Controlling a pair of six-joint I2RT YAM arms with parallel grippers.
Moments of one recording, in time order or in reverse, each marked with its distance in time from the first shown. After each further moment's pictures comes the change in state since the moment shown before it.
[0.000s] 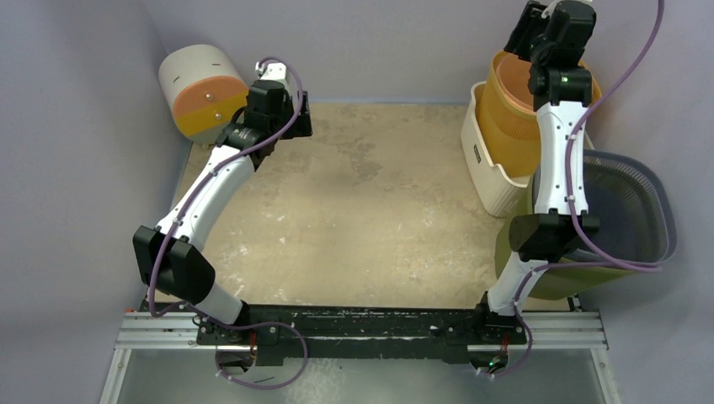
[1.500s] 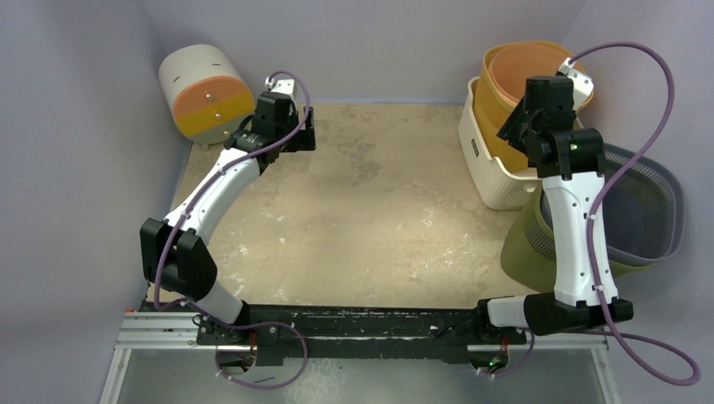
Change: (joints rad) left arm 0.000 0.011 -0.099 0.003 0.057 -0.002; right arm 0.184 -0.528 -0.442 -0.616 0.408 0.392
